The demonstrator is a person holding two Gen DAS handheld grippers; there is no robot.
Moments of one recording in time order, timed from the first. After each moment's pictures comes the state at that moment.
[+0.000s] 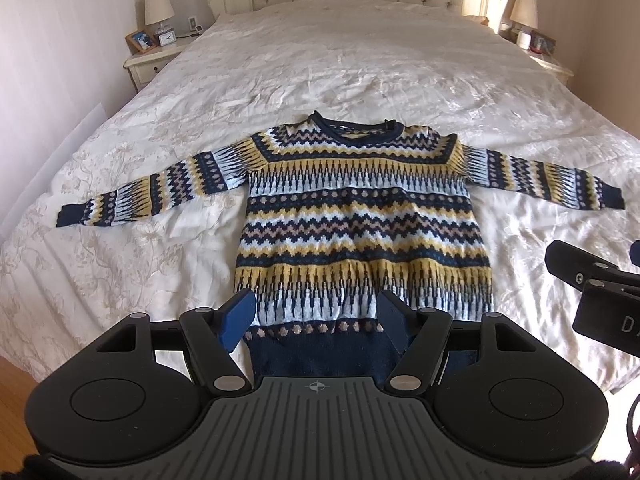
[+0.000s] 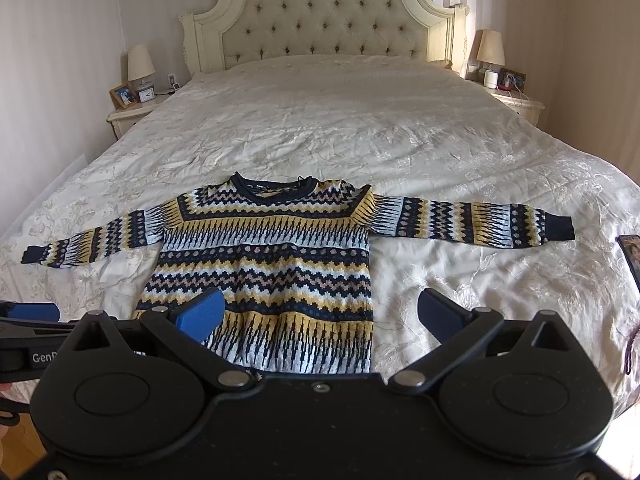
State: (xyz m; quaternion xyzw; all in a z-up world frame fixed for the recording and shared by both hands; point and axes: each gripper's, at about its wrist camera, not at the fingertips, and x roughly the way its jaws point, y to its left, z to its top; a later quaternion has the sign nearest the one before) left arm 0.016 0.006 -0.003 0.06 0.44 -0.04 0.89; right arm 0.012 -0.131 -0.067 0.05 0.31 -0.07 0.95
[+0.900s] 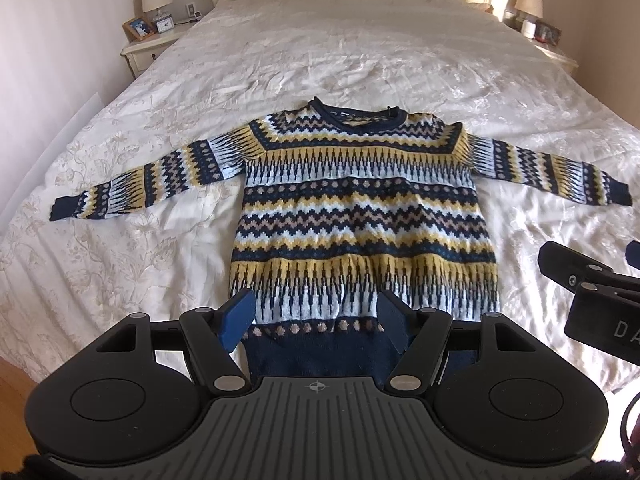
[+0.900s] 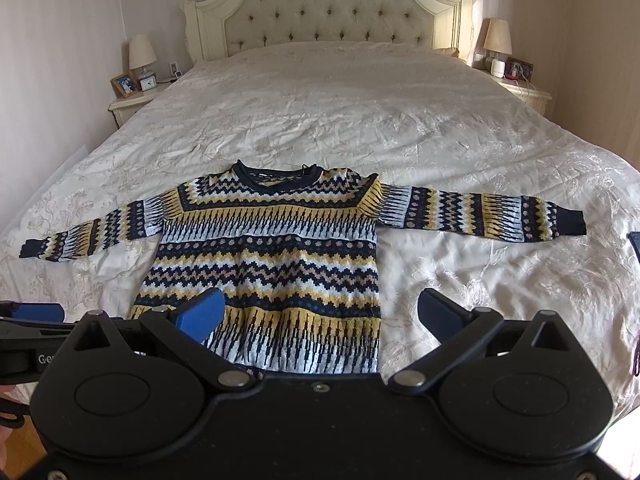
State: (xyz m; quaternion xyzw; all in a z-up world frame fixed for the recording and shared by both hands) left arm 0.037 0.006 -0.012 0.06 0.47 -0.04 0.88; right arm 0.033 -0.133 -0.075 0.05 0.33 -0.06 0.94
